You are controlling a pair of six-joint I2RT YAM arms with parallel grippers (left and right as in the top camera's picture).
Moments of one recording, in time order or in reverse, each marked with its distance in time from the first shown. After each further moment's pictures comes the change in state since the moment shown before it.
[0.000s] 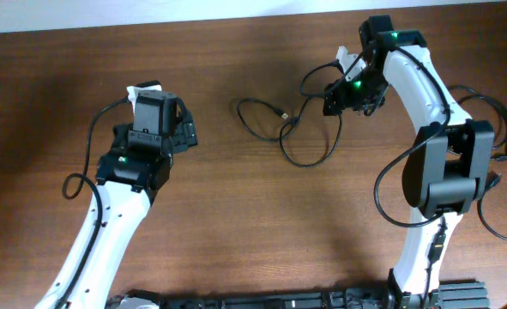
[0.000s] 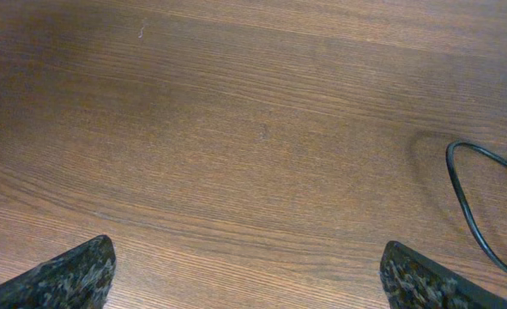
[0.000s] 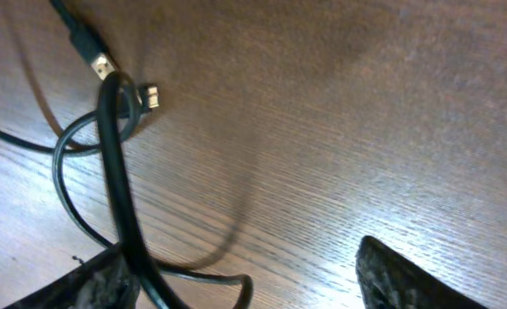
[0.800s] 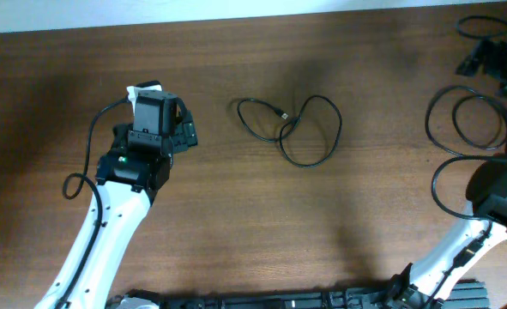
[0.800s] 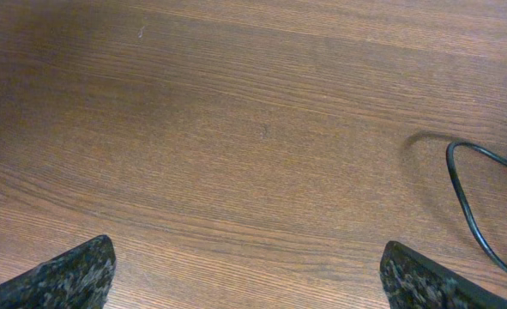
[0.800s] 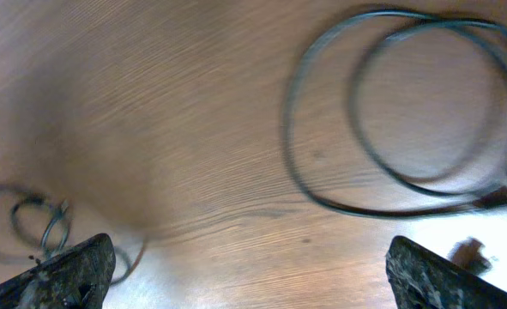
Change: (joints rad) left arm 0.000 0.000 0.000 0.000 0.000 0.000; right arm -0.561 -0.003 0.487 -0.349 -0.010 0.108
